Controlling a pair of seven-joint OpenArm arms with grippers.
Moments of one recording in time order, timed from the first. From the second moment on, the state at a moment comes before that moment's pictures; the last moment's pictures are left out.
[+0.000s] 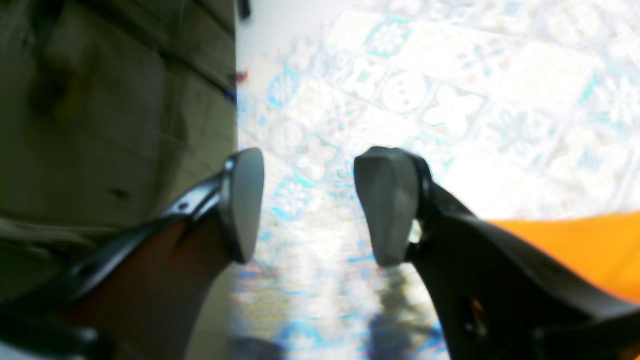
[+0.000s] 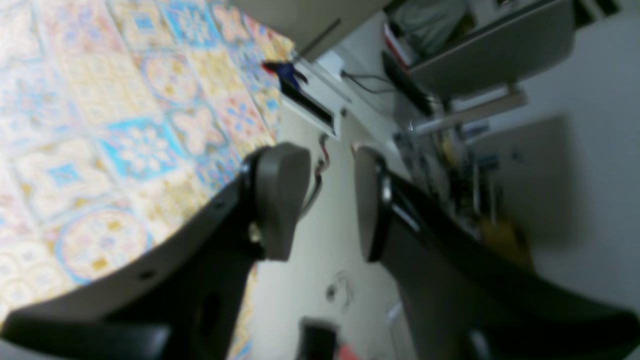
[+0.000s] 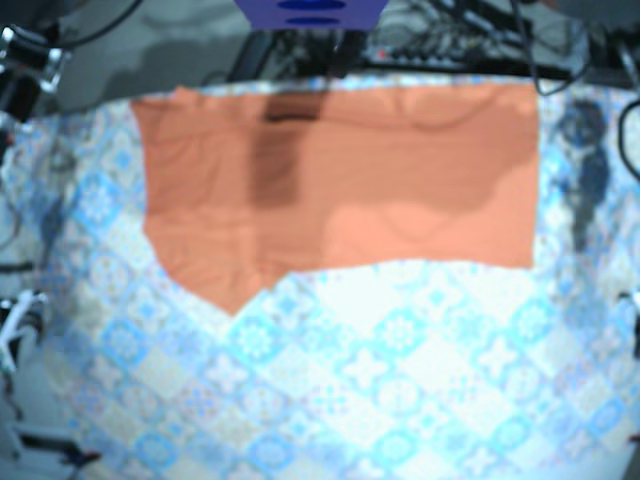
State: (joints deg) left arm -12.5 -44.1 -22.0 100.1 -28.2 -24.2 61.2; right arm 12.5 31.6 22.7 97.4 -5.5 35.7 -38.8
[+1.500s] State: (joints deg) left arm -25.5 -29.8 -19.9 28.5 -46.6 -23.2 50.0; right arm 35.9 24.4 6.1 25.5 28.8 34.5 -37.3
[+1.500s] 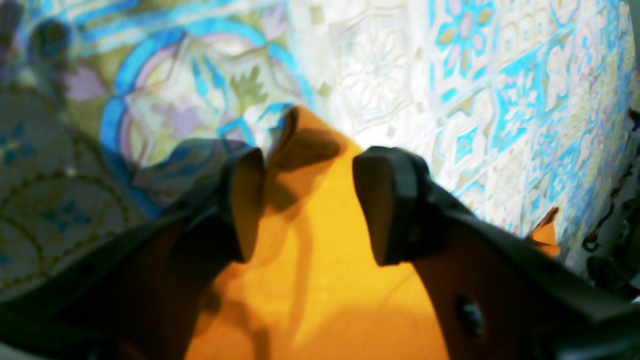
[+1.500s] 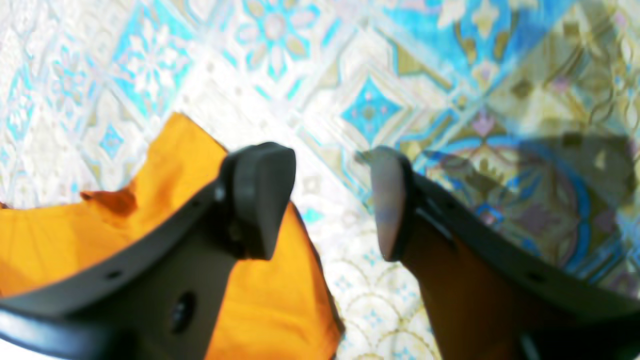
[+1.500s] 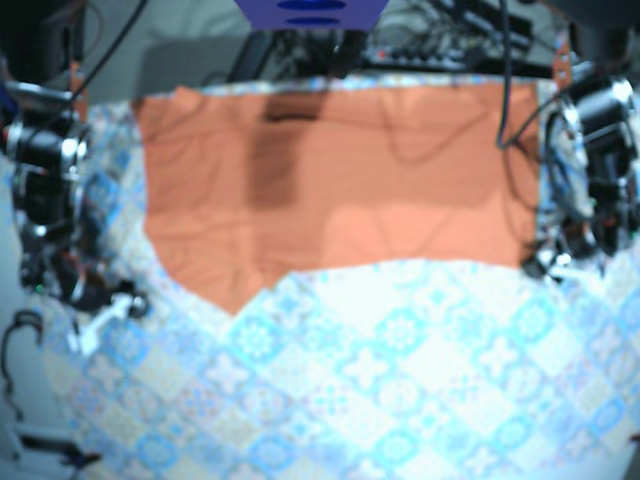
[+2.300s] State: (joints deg) left arm -25.3 -29.9 -16.0 29.2 -46.7 -19.7 42.7; right arm 34.6 24.3 6.1 28.9 29.0 34.5 -37.1
